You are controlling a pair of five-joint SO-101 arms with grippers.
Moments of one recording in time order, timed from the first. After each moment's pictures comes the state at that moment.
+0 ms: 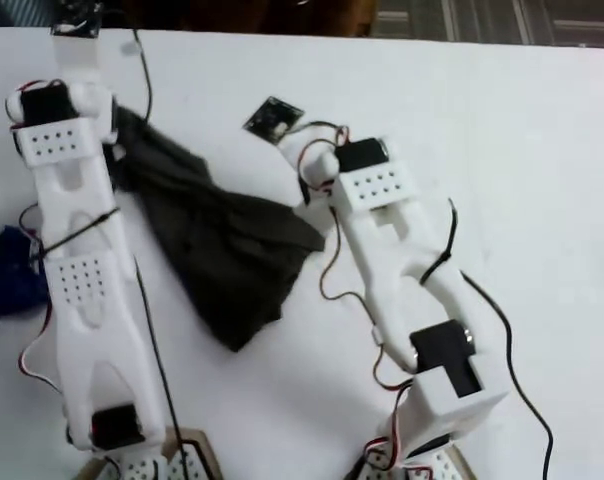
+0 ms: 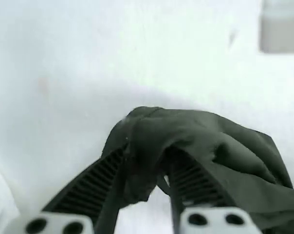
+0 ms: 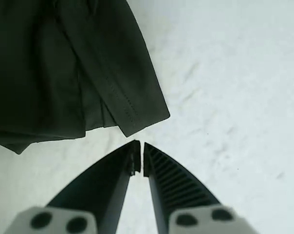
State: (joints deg) left arm -20.7 62.9 -93.3 94.3 -12.3; right arm -21.5 8.0 -1.1 74.2 36.1
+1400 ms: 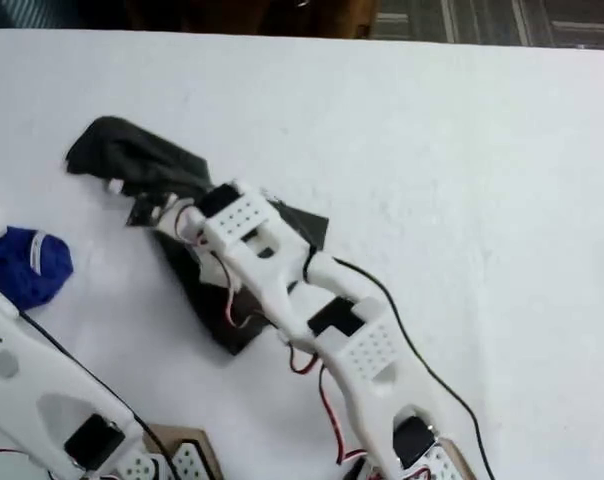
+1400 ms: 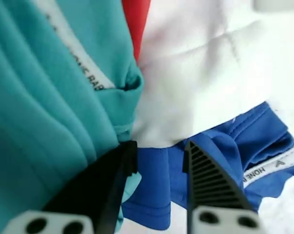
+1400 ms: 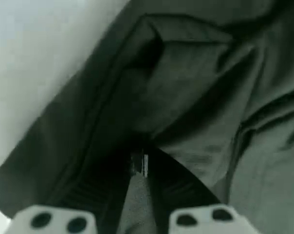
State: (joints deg) left arm -58.2 56.4 -67.7 101.6 -12.4; right arm -44.6 40.0 -21.4 78.9 36.9
